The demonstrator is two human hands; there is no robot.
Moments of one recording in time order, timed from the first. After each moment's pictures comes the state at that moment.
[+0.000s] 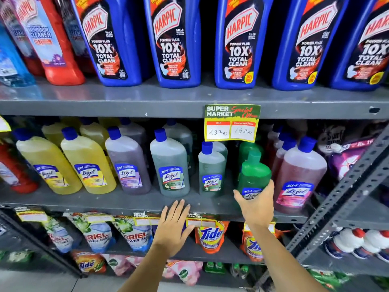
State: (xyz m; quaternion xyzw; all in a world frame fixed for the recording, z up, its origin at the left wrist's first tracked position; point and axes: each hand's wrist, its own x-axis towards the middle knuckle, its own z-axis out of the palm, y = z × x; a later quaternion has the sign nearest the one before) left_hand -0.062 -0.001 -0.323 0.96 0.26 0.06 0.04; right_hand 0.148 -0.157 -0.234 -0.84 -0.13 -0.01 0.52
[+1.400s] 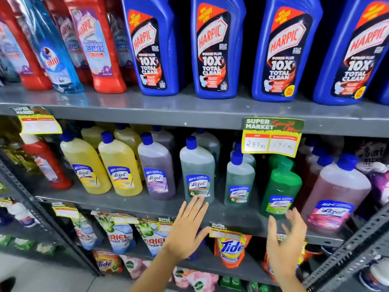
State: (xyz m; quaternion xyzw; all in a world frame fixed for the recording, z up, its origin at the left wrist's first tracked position) left_hand -0.090 0.012 -0.266 0.97 0.17 0.18 0.03; right_hand 0.090 -0.173 -0.251 -0.70 -0.22 -0.10 0.67
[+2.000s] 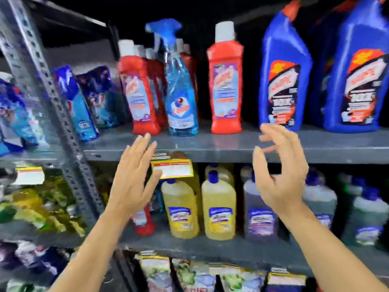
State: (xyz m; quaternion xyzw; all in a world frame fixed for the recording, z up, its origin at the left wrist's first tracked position) left_hand -0.385 0.294 -0.008 0.88 0.18 0.43 -0.11; right_hand -0.154 0.096 0.005 -0.48 -0.51 -0.32 0.64
